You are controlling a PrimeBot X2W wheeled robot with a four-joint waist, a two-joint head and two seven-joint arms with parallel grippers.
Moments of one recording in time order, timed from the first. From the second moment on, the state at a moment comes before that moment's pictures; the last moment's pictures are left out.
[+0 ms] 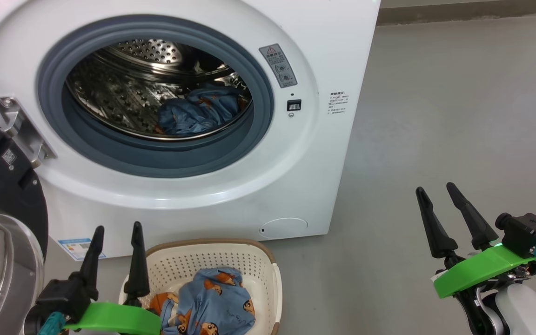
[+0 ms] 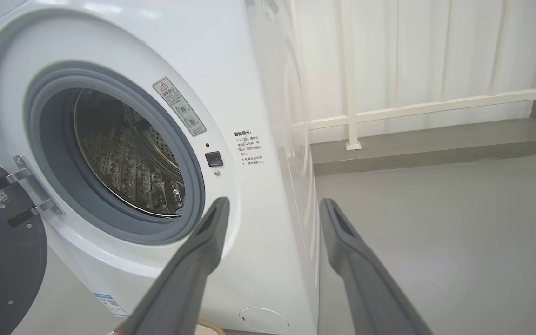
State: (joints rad) left arm -0.14 0.07 -0.08 0.27 -0.32 -0.05 -0.26; right arm -0.22 -0.27 0.25 0.31 0.57 0.12 -0.25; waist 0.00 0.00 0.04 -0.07
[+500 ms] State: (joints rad) left arm -0.15 0.07 -0.11 0.32 -0.33 -0.05 -0.24; right arm -0.22 -0.28 0.26 0.31 0.57 0.12 -0.25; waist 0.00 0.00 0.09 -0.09
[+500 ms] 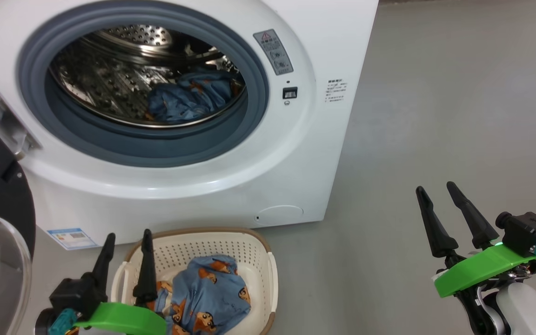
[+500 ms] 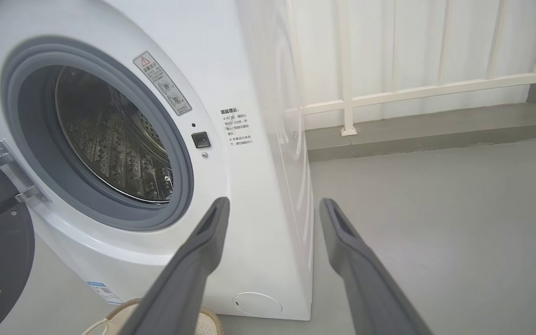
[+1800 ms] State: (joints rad) left arm -0.73 0.11 -0.13 1.06 -0.36 -0.08 -0.20; right arm -0.49 -0.26 0.29 0.19 0.60 0.12 -0.25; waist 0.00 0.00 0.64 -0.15
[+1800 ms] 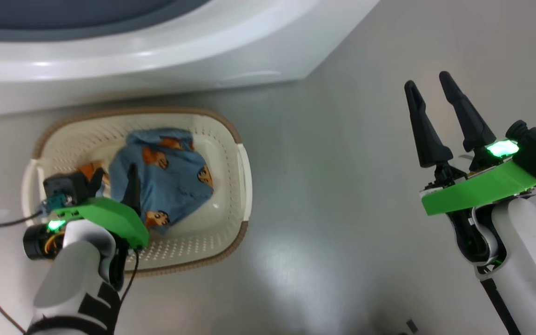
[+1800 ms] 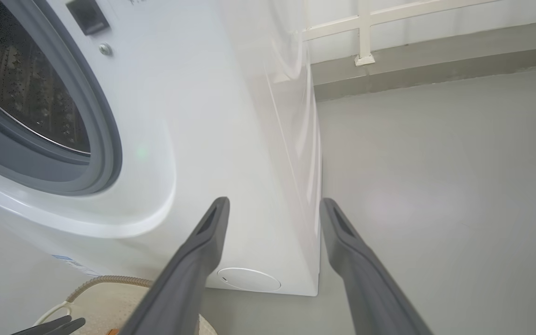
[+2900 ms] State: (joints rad) left arm -0.99 0.21 -0.18 1.29 -0.37 0.04 0.10; right arm -0.57 -0.23 0.29 0.14 0.61 0.12 -0.25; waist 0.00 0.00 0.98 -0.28
